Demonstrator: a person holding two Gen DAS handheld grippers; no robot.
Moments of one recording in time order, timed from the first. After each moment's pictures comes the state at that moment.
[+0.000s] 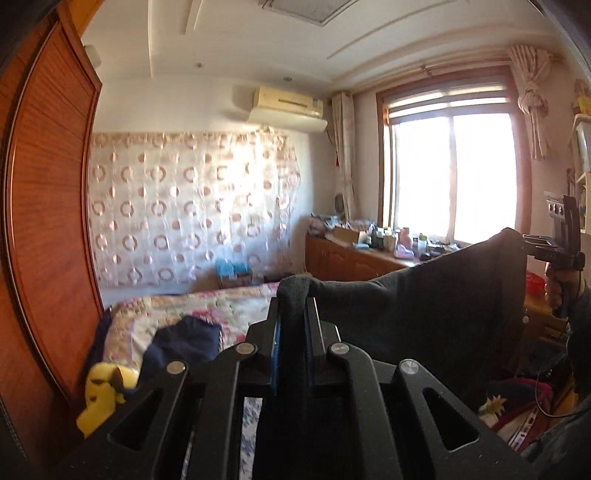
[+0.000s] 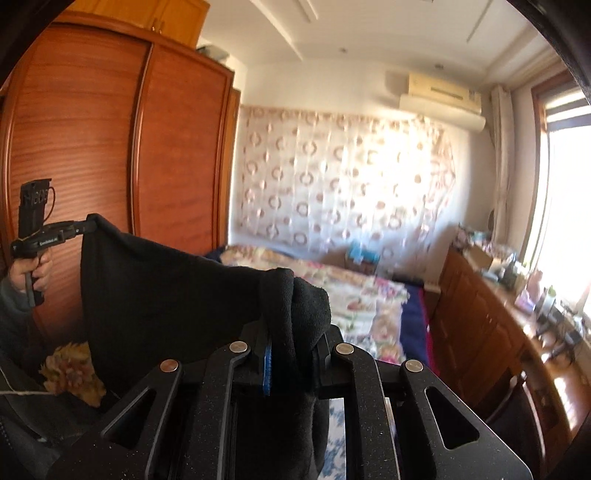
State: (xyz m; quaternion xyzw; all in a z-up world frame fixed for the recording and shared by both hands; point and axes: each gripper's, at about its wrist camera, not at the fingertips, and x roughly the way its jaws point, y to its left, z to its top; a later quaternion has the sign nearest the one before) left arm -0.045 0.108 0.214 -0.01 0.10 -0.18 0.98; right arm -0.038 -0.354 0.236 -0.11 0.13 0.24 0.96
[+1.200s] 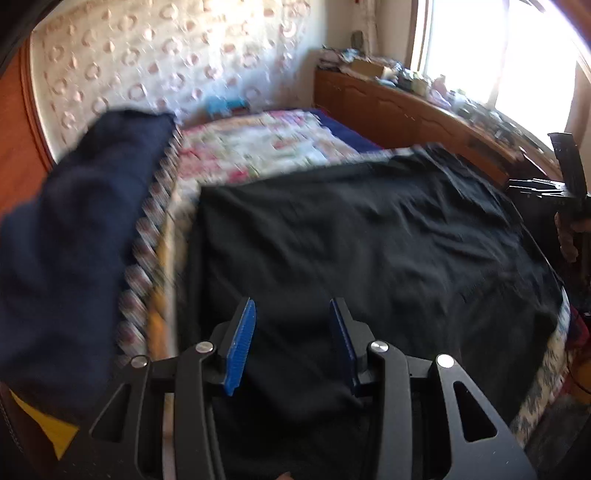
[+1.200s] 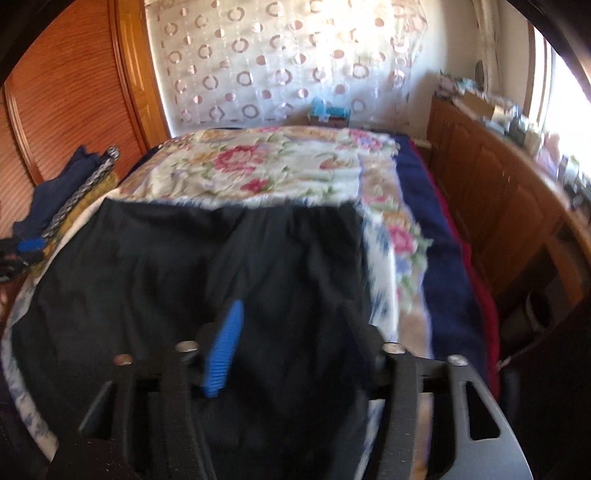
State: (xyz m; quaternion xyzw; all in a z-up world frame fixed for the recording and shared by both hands) left arm 0.192 0.036 -0.050 0.05 0.43 -0.17 0.89; right arm 0.249 -0.359 -0.030 -0.04 0.41 0.16 0.90
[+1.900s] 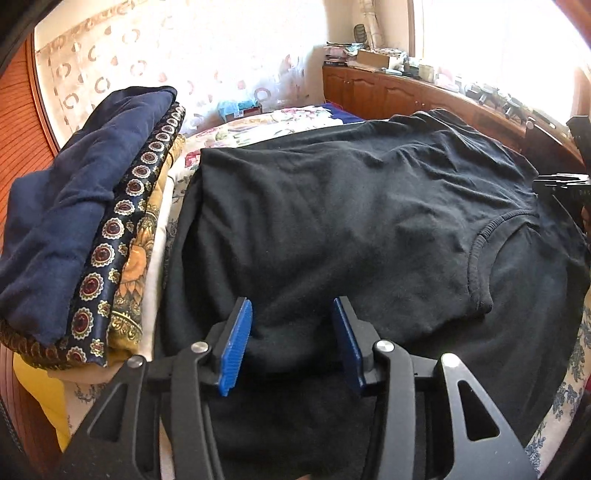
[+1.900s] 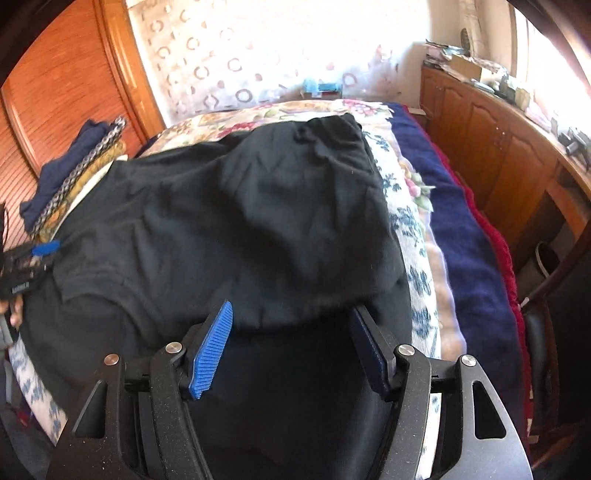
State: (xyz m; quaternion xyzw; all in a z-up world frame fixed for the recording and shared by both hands) left arm 0.162 0.026 -0.087 0.08 0.41 -0.13 0.90; right arm 0.202 -0.364 -0.074 0.00 0.42 0.14 0.89
